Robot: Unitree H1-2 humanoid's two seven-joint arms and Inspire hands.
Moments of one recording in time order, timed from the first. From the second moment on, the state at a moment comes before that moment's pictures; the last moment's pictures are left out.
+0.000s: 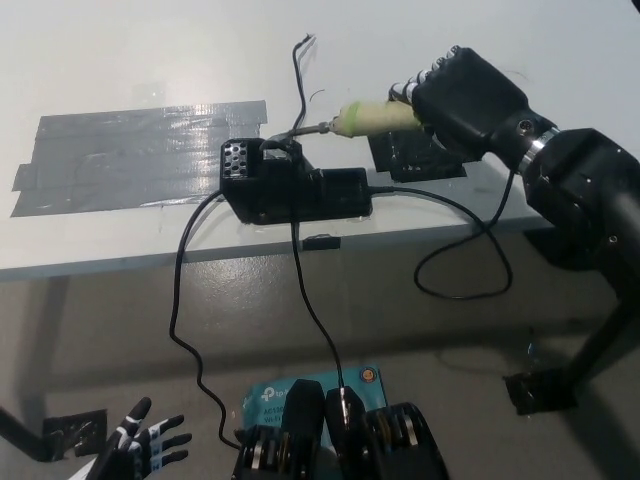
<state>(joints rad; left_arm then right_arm) 0.06 0.40 -0.02 0.00 -0.27 0.46 -0.42 -0.96 -0.41 0.53 0.53 -1.07 -0.29 -0.04</state>
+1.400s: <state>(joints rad) 0.02 0.40 -0.08 -0.01 -0.27 0.46 -0.42 -1.04 -0.36 0.65 0.66 -1.16 -0.23 -0.06</state>
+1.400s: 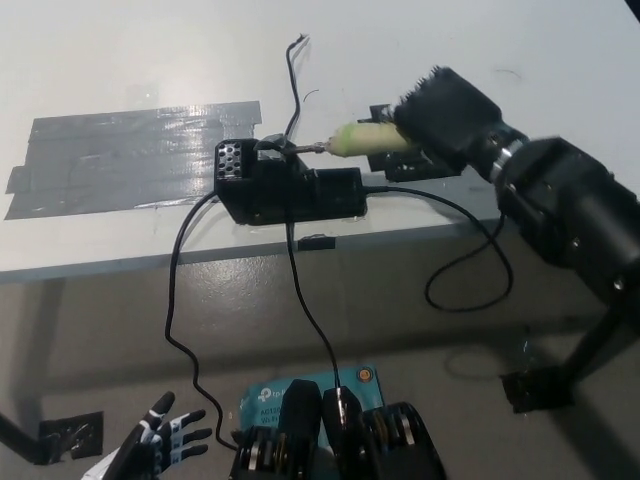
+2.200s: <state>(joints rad) -0.01 0.40 -0.12 -0.03 -0.27 0.46 -0.42 -1.08 -0.38 0.78 0.72 -1.22 -0.29 -0.19</state>
